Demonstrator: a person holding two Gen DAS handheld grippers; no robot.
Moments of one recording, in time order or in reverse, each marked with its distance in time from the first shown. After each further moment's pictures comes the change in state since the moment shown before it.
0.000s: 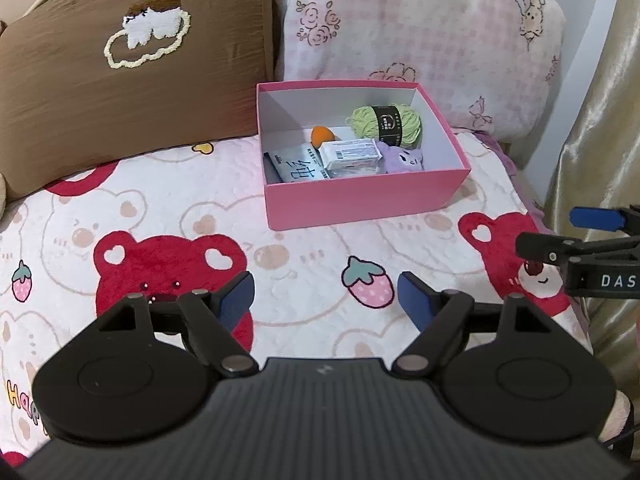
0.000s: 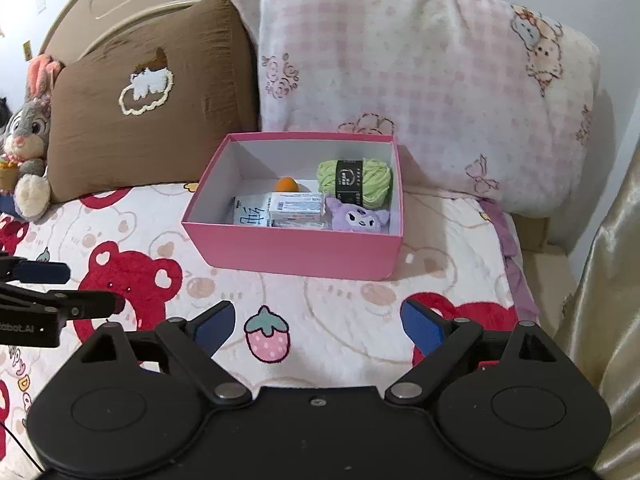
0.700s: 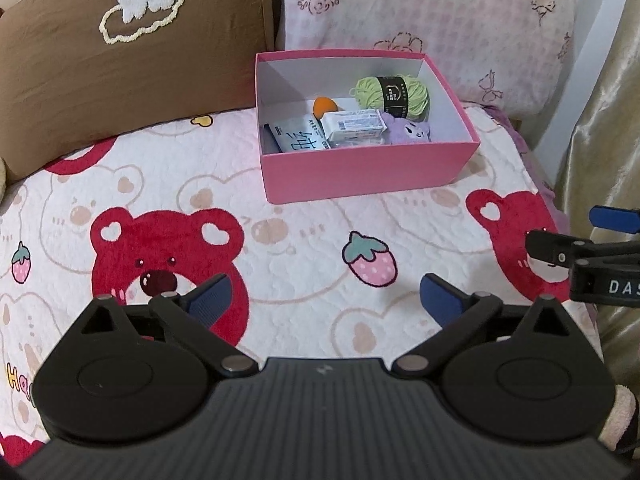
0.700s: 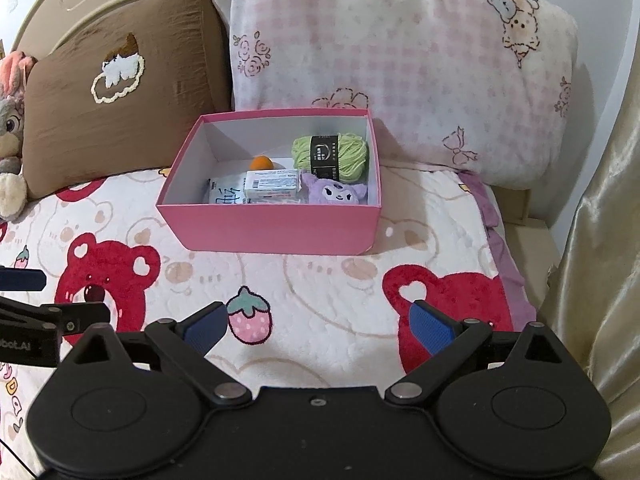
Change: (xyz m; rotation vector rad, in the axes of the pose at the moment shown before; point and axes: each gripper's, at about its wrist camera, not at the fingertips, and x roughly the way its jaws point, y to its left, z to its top) left arm 0.019 -0.011 -0.003 -0.009 0.083 0.026; right arm 0.008 -0.005 -0.010 0.015 0.040 -0.040
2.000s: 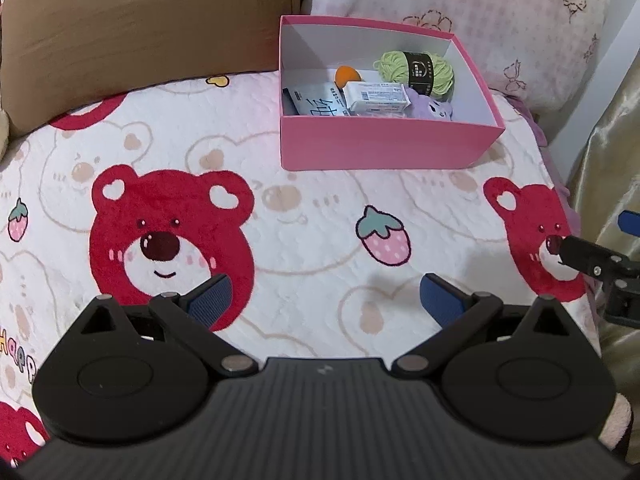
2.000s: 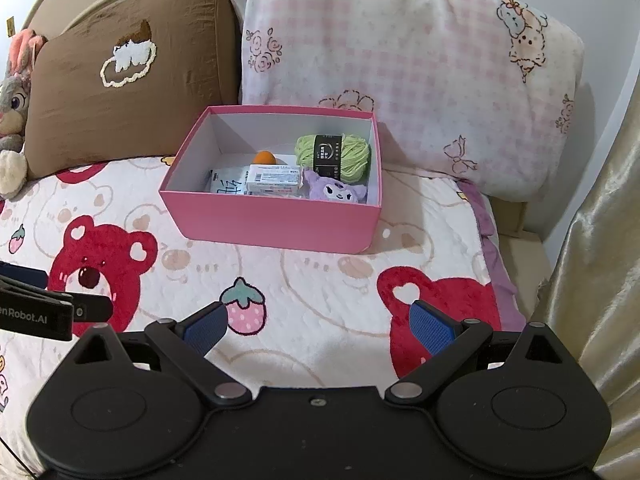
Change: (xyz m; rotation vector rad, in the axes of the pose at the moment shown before) left arm 0.017 0.018 -0.005 -0.070 0.075 0.006; right arm -0.004 0.002 -0.004 -0.074 -0.002 -0.014
